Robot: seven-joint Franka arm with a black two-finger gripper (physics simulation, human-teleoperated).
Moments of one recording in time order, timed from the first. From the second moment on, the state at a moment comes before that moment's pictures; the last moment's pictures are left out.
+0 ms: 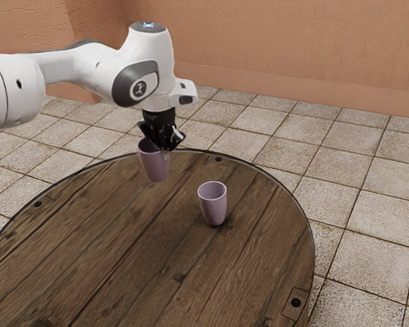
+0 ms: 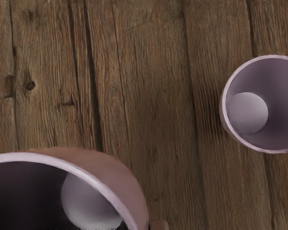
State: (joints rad) arm -0.14 0.28 0.01 -1.61 0.15 1.94 -0.09
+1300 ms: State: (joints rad) arm -0.15 0.53 -0.16 -1.27 0.17 1.82 -0.11
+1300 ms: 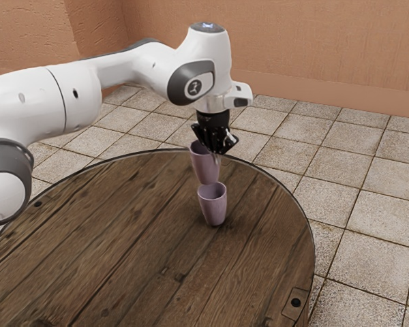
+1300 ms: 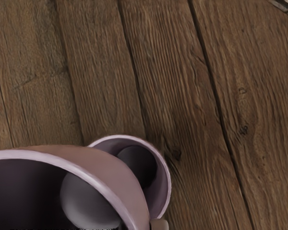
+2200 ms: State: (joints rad) arm -0.15 0.59 -0.16 -1.31 0.18 1.88 -0.13
